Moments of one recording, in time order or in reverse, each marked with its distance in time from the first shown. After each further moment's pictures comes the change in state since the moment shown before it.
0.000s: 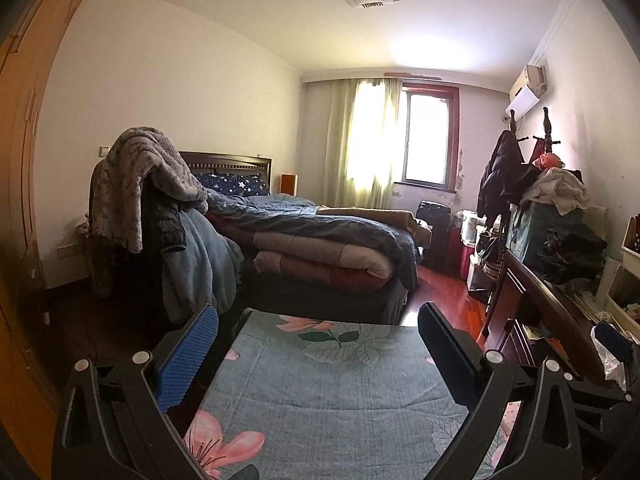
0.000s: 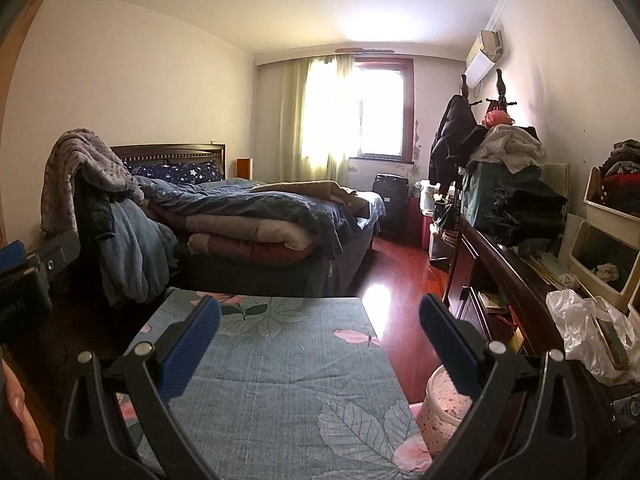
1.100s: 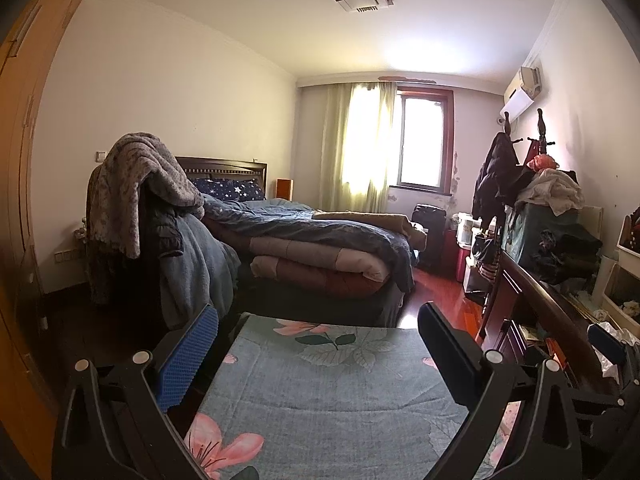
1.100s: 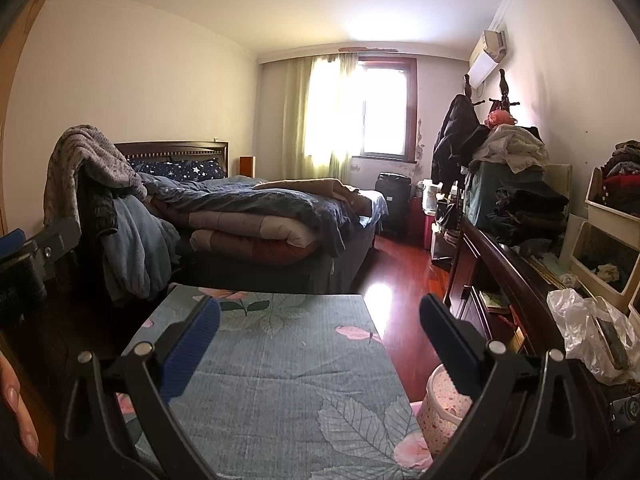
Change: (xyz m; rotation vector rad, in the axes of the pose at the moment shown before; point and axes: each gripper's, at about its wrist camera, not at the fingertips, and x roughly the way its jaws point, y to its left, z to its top) left arm -0.005 0.000 0.002 0.009 -0.011 -0.015; right arm -0.004 0.005 -0.003 -0.010 0.008 0.007
